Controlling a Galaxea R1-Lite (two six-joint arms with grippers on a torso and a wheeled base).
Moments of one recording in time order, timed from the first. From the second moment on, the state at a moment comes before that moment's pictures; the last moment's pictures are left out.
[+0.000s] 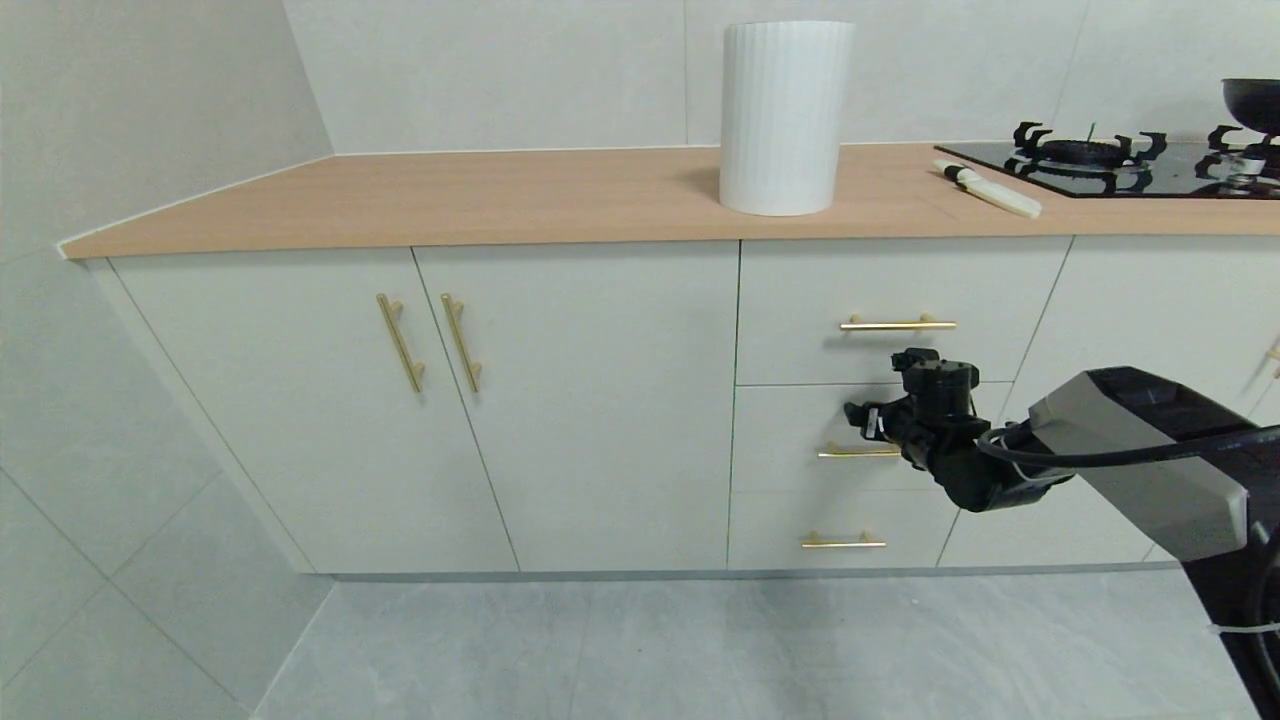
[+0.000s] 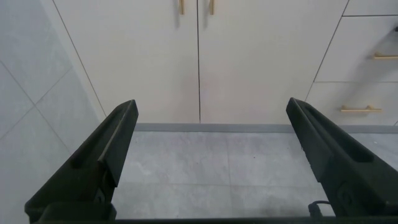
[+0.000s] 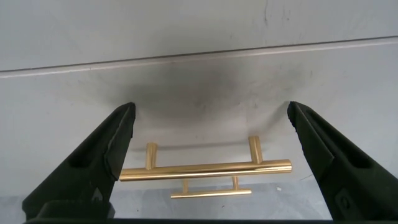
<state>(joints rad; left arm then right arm) 0.00 0.00 0.00 0.00 0.03 0.00 0.16 2.55 -1.52 -0.76 -0.21 0.15</state>
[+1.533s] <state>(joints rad) 0.00 0.00 0.00 0.00 0.03 0.00 0.13 0.92 -0.33 -0.62 -0.21 -0.02</state>
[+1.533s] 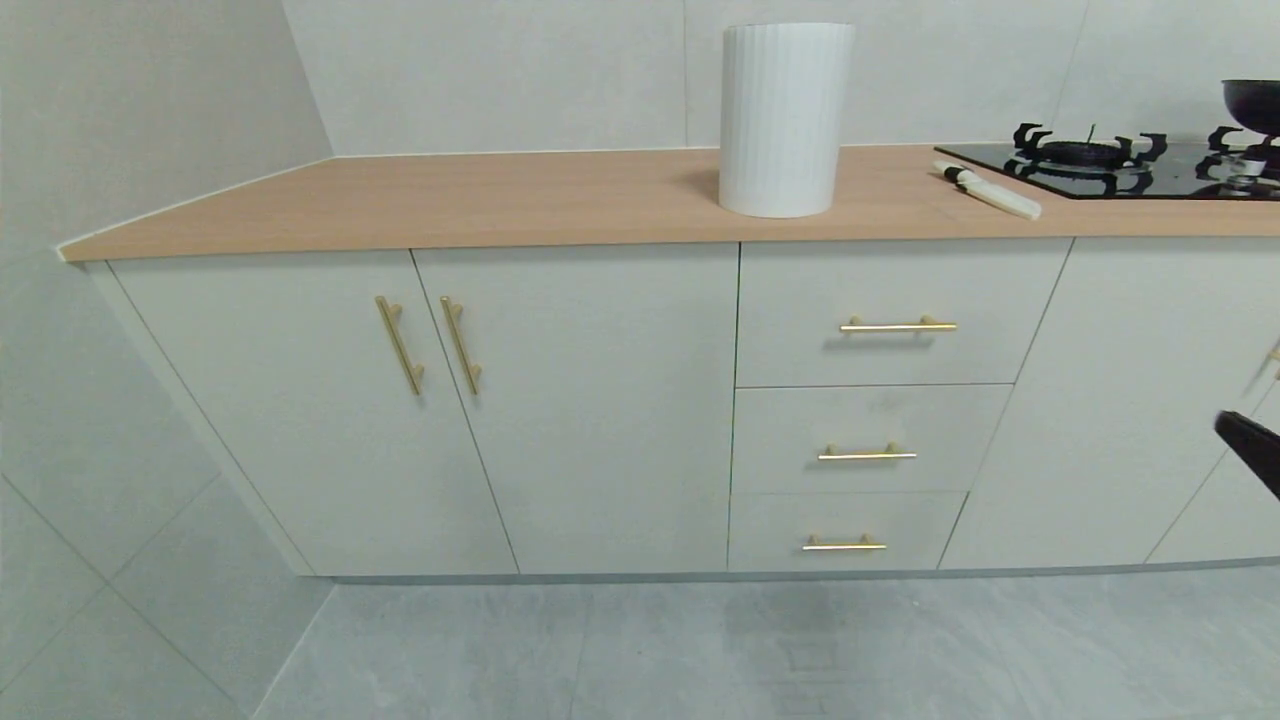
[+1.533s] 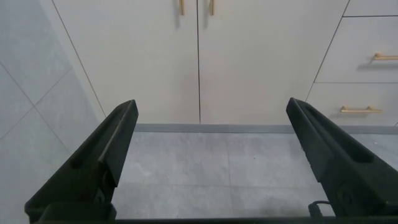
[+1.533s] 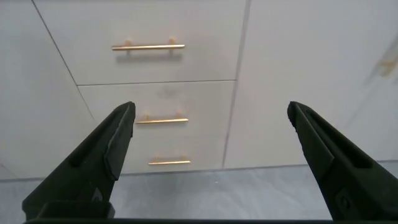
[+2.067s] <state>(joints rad) 0.00 0.00 0.00 0.00 0.03 0.00 0.11 0.25 -0.40 0.06 -0.20 -0.07</state>
